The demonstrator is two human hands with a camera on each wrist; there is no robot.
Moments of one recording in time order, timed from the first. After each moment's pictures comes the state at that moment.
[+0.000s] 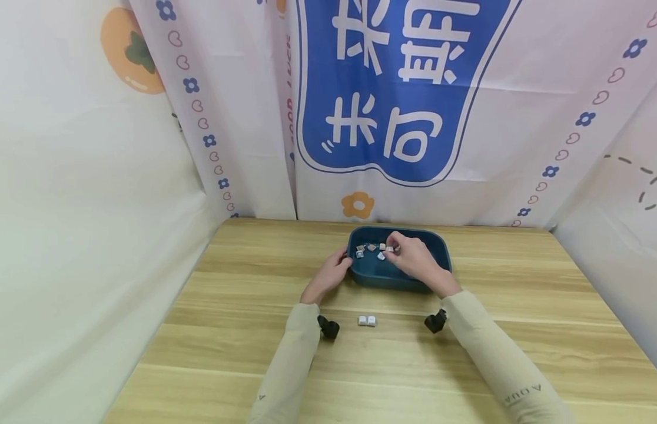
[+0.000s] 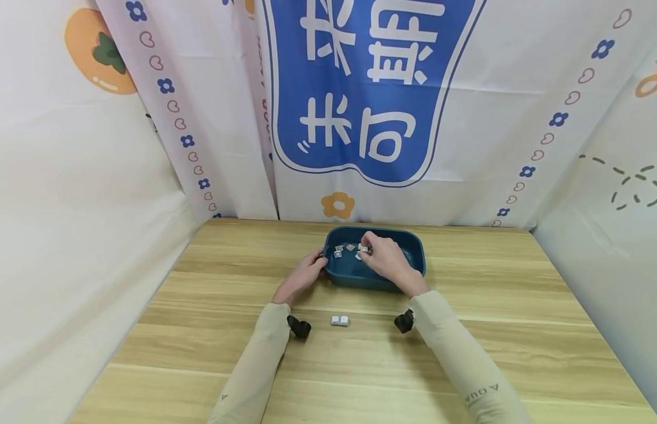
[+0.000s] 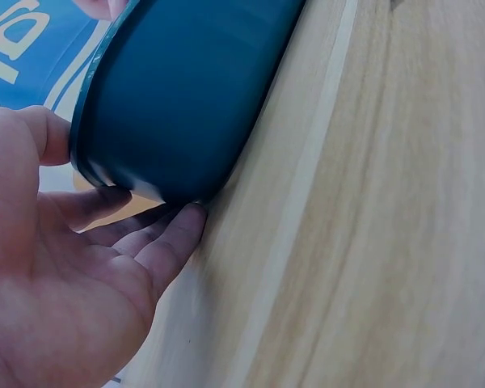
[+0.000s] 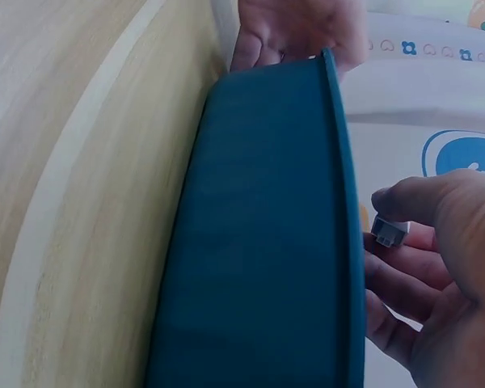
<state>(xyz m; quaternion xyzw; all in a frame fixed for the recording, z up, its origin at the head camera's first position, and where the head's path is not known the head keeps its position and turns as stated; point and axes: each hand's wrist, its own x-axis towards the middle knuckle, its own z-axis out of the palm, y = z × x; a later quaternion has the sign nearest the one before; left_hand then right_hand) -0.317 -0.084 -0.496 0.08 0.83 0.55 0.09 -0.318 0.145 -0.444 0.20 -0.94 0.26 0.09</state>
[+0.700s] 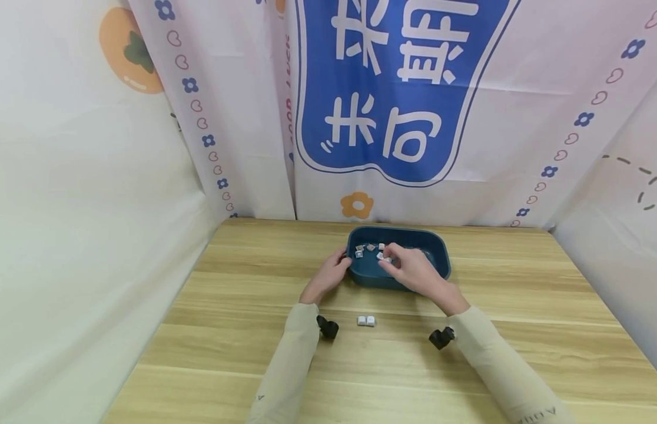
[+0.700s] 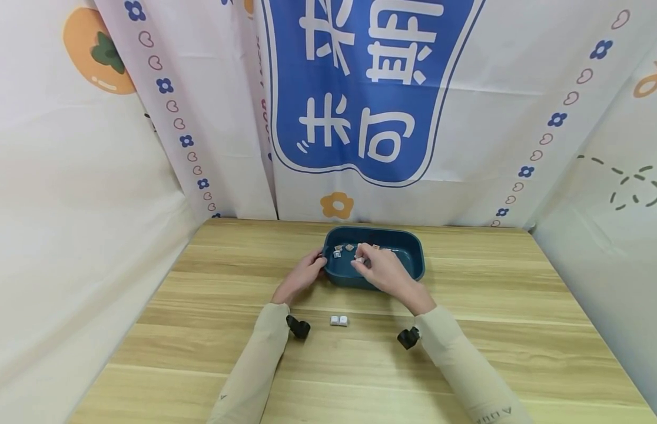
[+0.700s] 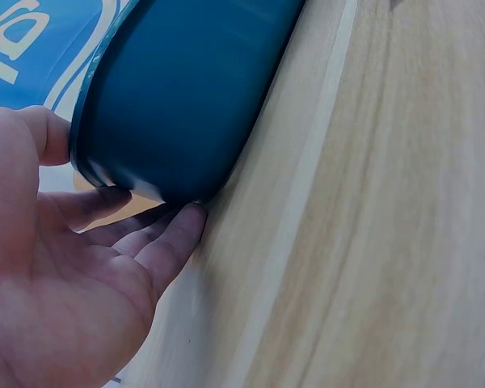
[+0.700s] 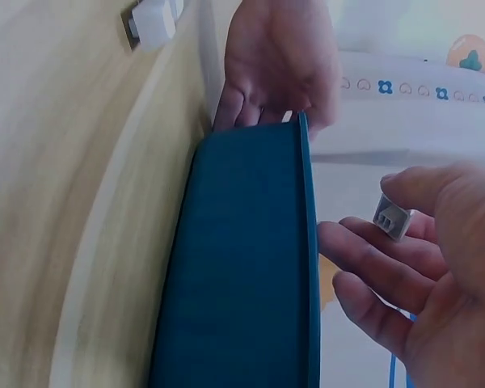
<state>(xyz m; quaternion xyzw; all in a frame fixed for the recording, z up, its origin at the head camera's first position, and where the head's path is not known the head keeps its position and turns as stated) -0.317 -0.083 -0.498 0.08 0.83 0.55 0.09 -0.282 0.143 -0.436 0.27 -0.91 0.28 0.11</state>
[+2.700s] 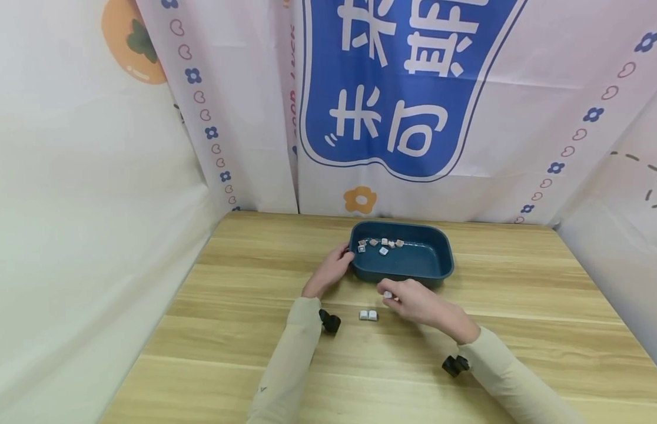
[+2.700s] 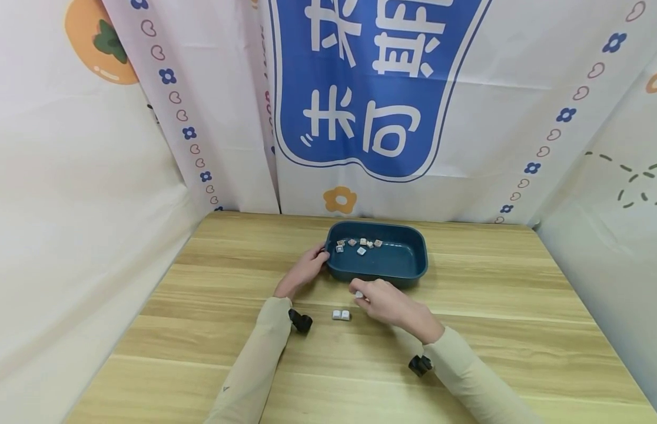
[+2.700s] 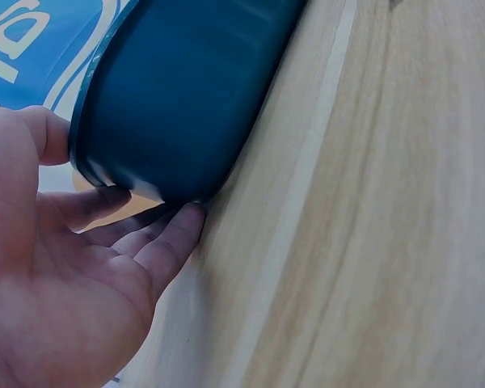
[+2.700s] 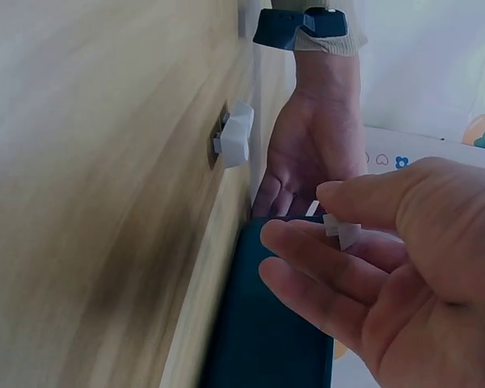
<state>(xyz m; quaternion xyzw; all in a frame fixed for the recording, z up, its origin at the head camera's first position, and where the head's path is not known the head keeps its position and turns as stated) -0.316 -0.086 -0.493 0.09 0.83 0.54 0.10 -0.229 0.135 -0.448 0.35 -0.91 0.22 -0.04</state>
